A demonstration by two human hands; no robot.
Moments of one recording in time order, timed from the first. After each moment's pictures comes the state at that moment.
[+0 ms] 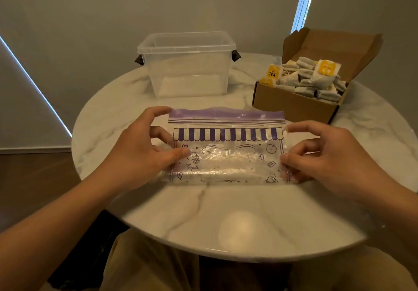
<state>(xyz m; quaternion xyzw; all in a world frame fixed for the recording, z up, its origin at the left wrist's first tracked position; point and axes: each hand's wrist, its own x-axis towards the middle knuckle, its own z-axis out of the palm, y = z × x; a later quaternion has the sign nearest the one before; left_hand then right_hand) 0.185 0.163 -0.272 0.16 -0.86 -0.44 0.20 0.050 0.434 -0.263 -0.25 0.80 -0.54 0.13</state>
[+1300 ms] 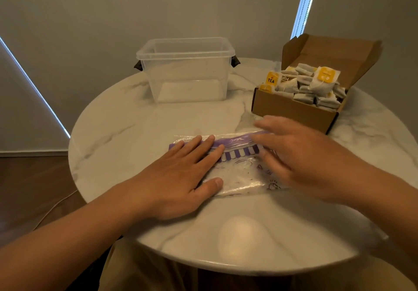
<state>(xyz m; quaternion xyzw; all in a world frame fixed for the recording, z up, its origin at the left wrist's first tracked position) 0.165 0.194 -0.282 -0.02 -1.00 -0.02 -0.07 0.048 0.408 -0.240 -0.51 0.86 -0.06 -0.09</state>
